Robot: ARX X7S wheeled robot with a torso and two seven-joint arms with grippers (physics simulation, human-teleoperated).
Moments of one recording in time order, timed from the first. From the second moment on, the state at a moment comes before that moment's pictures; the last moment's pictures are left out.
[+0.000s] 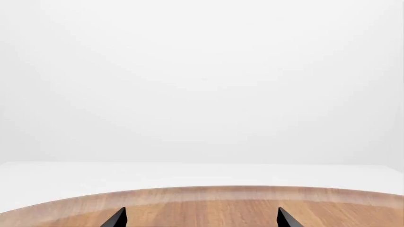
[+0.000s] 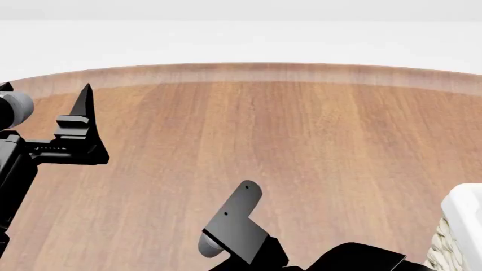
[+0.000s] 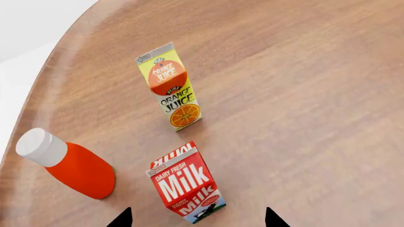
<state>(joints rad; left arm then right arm) -0.63 -0.23 0.05 0.54 -0.50 -0.96 -0.29 0.80 0.48 -0.55 -0.30 0.78 1.29 -0.57</state>
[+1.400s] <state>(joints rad) -0.62 -0.25 0.09 0.54 -0.53 -0.93 -0.32 0.93 0.34 -0.86 0.03 0.61 1.06 -0.74</state>
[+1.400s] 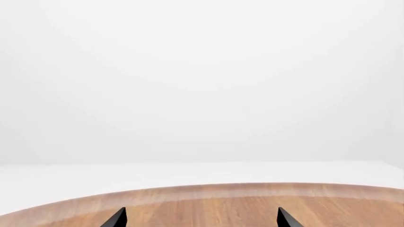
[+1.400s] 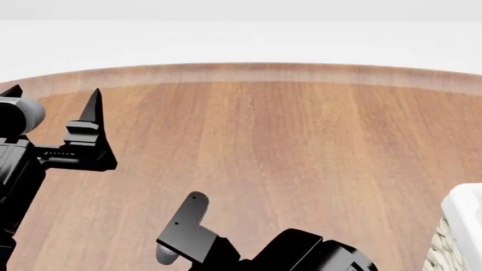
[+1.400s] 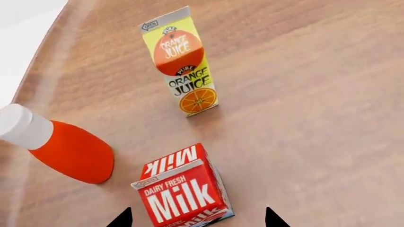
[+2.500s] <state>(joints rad) -0.61 -0.26 0.11 0.53 -0.55 -0.90 -0.34 0.91 0.20 -1.01 0.36 0.53 0.81 -0.88</state>
